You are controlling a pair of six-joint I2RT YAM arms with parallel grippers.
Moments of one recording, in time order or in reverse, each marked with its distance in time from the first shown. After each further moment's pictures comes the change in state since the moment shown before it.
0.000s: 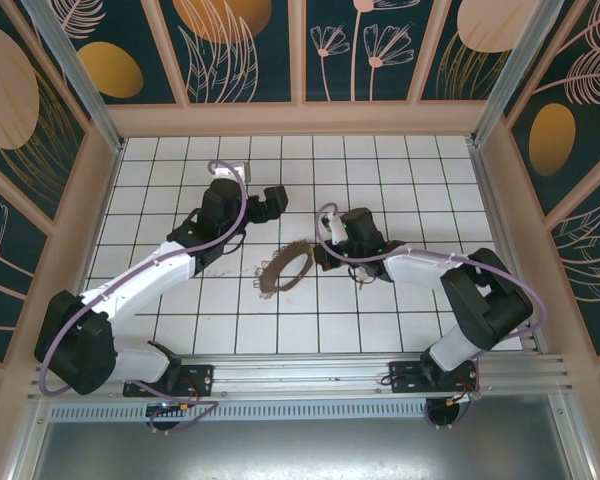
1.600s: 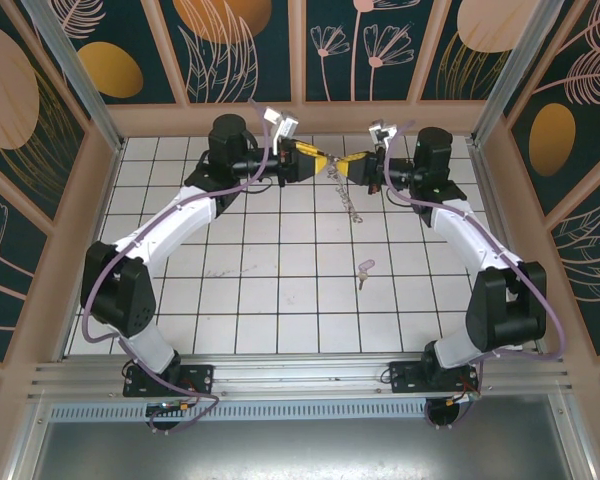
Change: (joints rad) left arm 0.090 0.358 0.490 0.196 1.036 0.179; right arm -0.402 -0.044 0.401 0.094 -0.735 -0.061
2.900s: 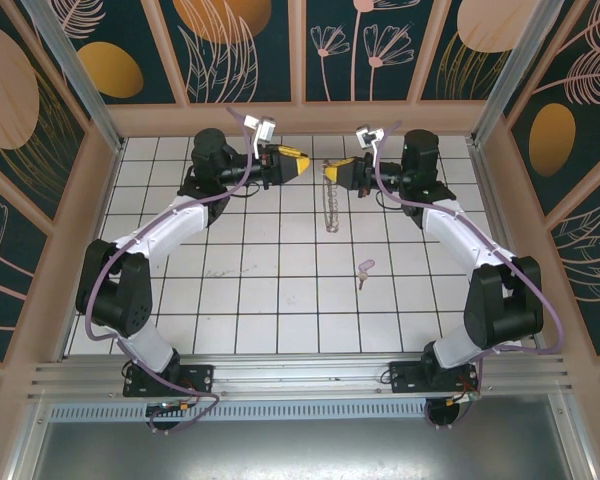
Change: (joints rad) left arm 0.081 -0.018 -0.188 0.340 0.074 -0.238; right arm 0.063 0.018 -0.002 0.020 0.003 0.076
